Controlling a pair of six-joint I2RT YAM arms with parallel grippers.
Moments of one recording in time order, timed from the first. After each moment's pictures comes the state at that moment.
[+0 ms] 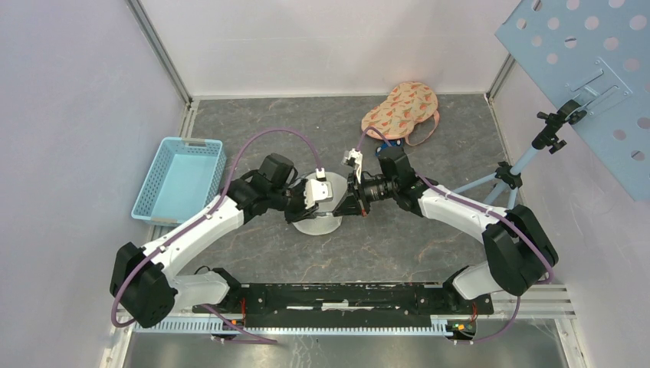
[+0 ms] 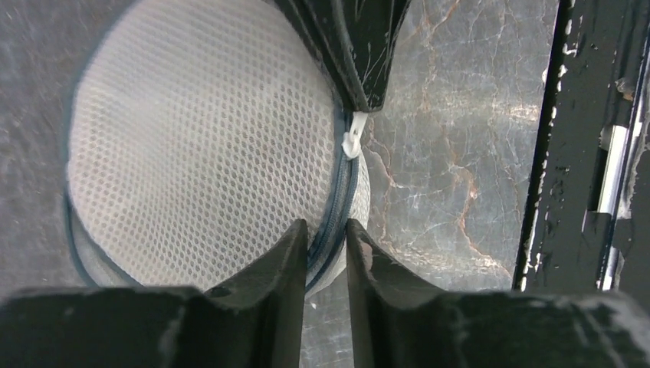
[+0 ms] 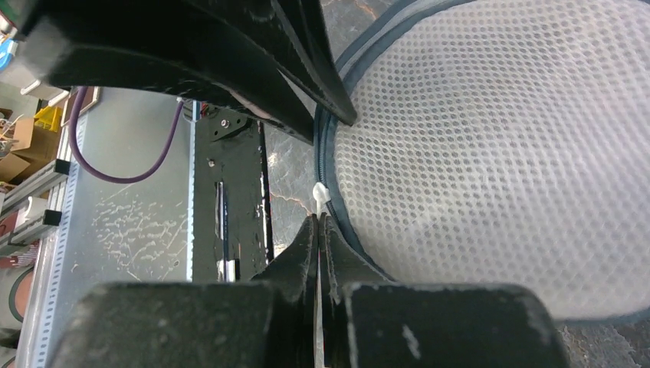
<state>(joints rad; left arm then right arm) -0.65 1.20 0.92 -0.57 0.52 0.64 0.61 1.46 0.83 0.08 -0.94 0.09</state>
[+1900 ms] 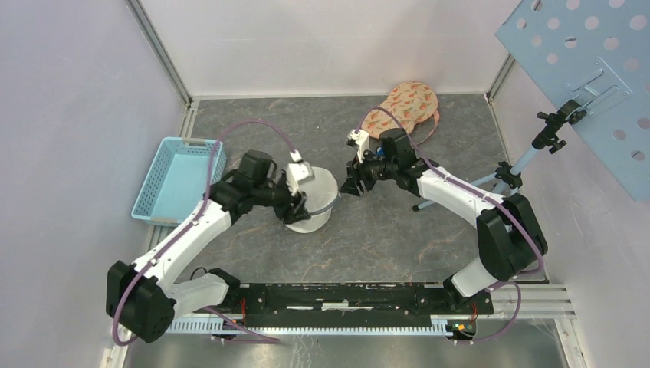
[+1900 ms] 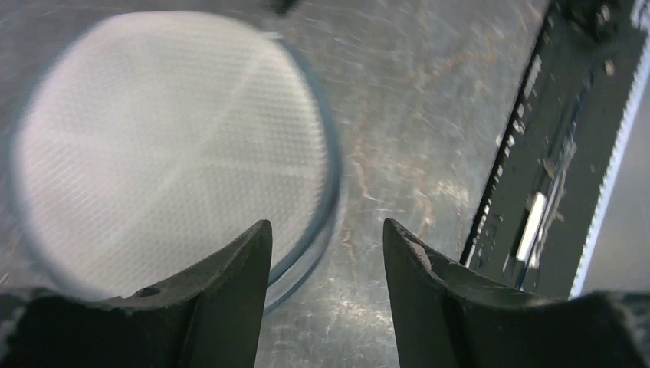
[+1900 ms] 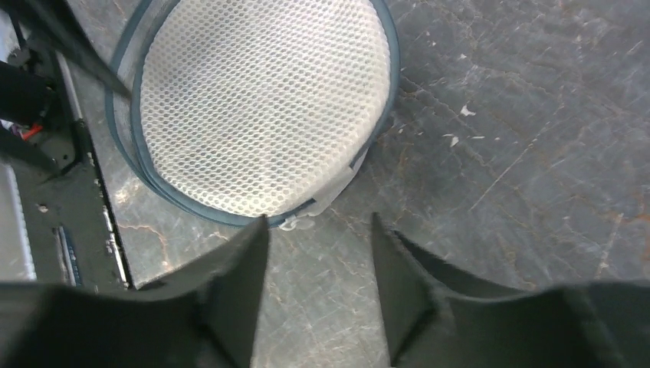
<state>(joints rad) -0.55 1.13 0.86 -0.55 0.59 0.40 0.53 1.55 1.00 -0.10 -0.65 -0.09</state>
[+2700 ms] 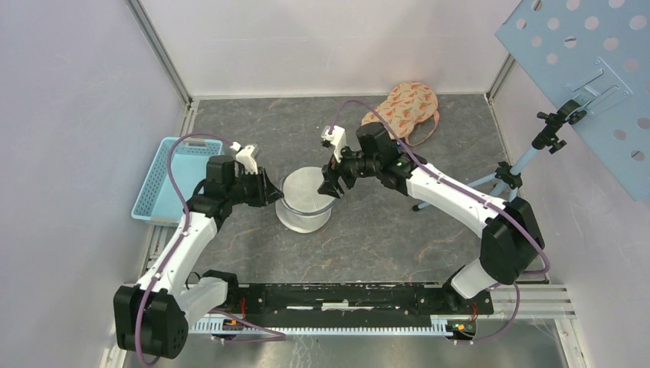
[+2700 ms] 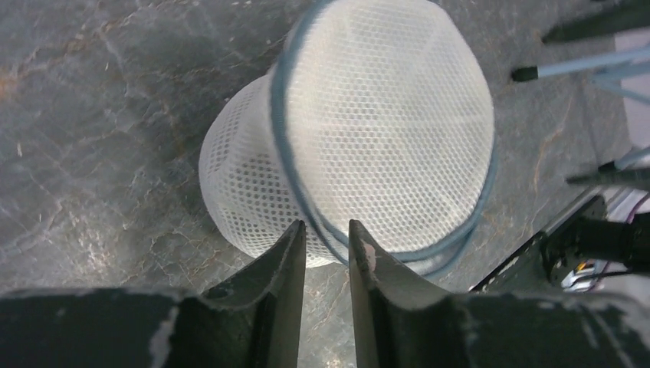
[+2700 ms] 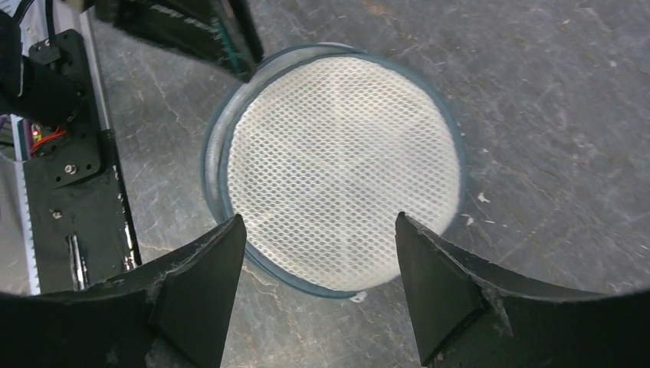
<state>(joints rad) -0.17 1.00 0.70 -0.36 0.50 -0.22 0.68 1.54 1.20 -0.22 -0.53 -0.16</state>
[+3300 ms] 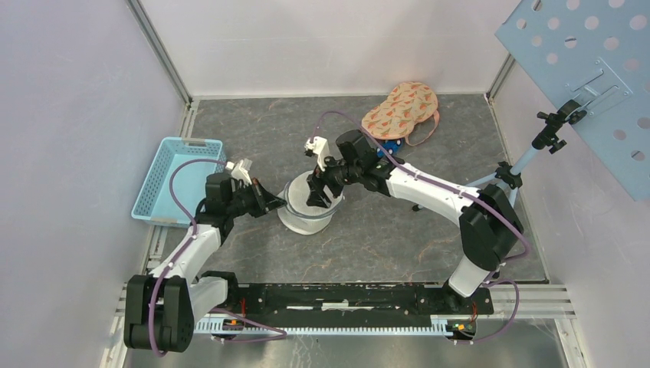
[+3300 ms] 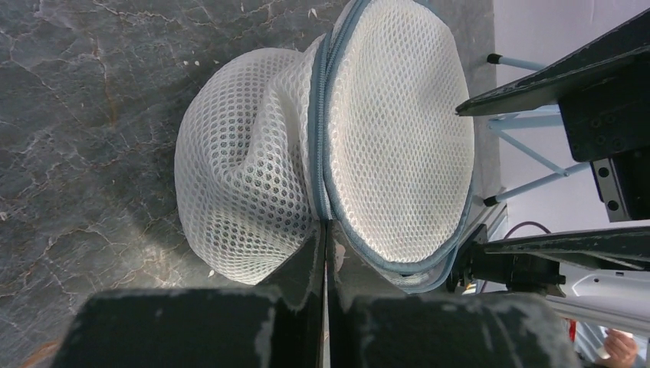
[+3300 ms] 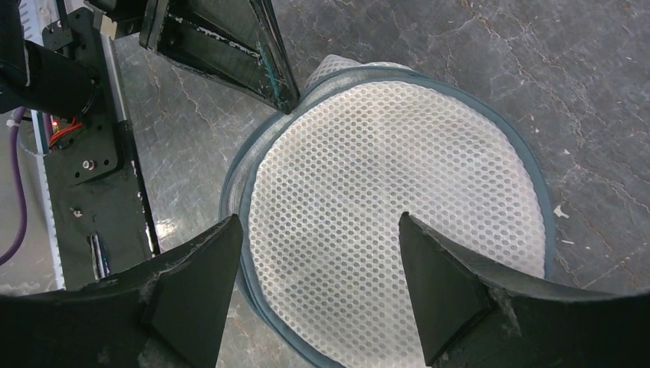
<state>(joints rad) -0.06 1.04 0.42 0.03 0.69 -0.57 0.77 1.68 1.24 -0.22 -0.53 -0.10</state>
